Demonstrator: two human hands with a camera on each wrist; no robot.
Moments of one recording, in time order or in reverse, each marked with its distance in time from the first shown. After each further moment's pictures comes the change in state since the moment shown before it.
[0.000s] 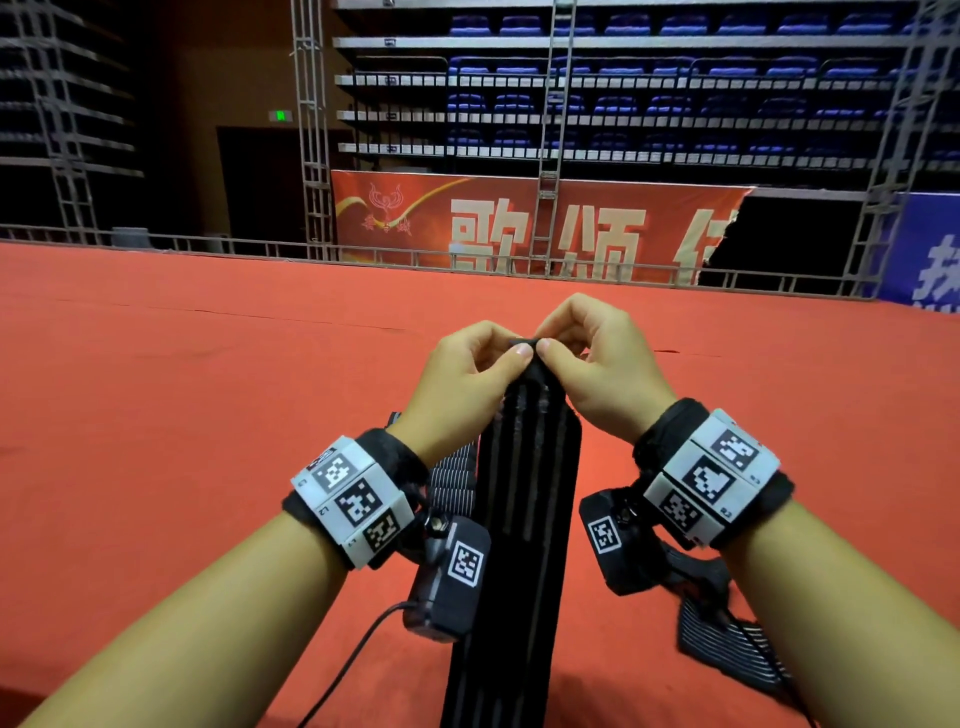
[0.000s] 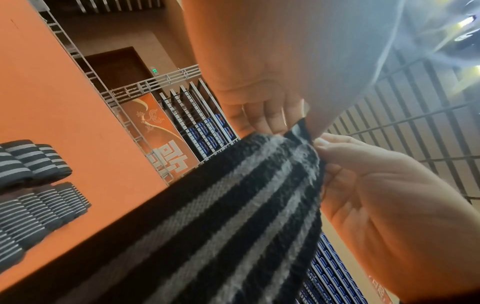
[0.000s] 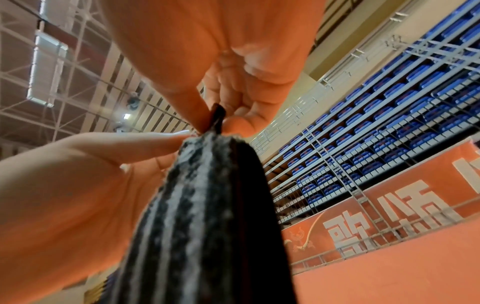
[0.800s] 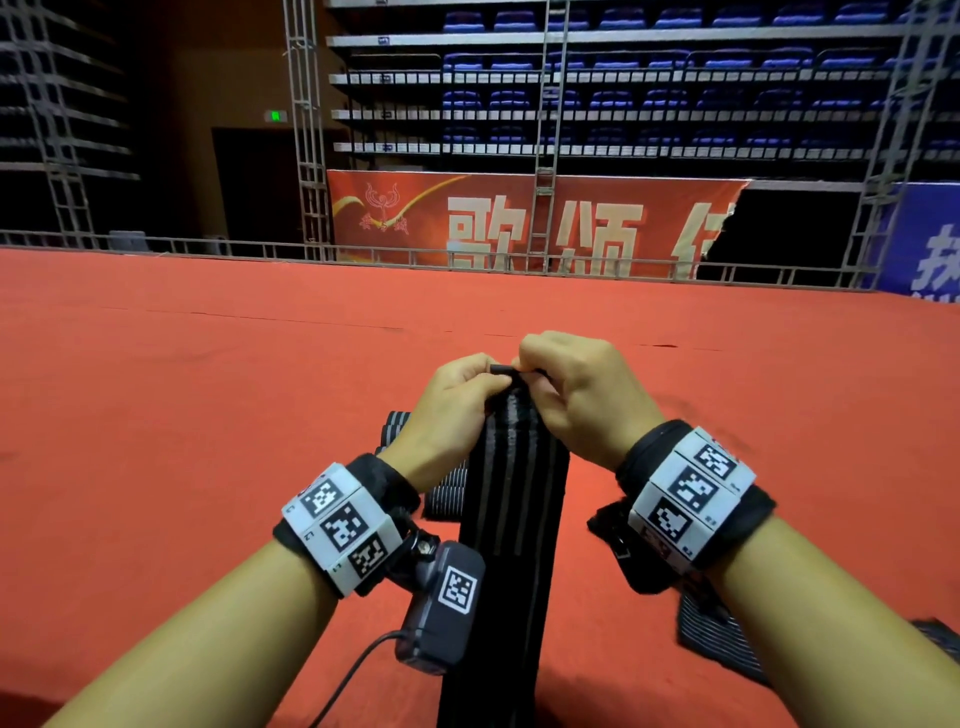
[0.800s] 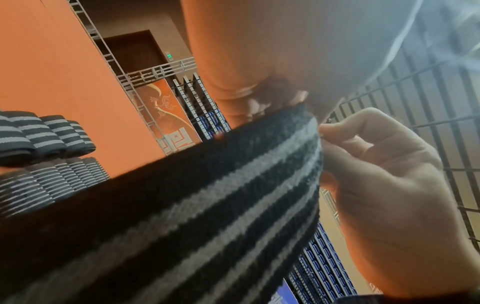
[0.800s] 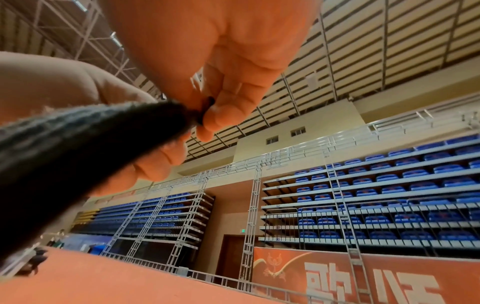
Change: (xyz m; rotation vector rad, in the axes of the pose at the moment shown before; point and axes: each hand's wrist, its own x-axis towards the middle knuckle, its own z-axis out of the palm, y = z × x) left_hand -0.015 -0.012 0.003 -0.166 -0.075 -0.215; right_hand -0.014 0.011 0.005 -0.391 -0.120 -0.419
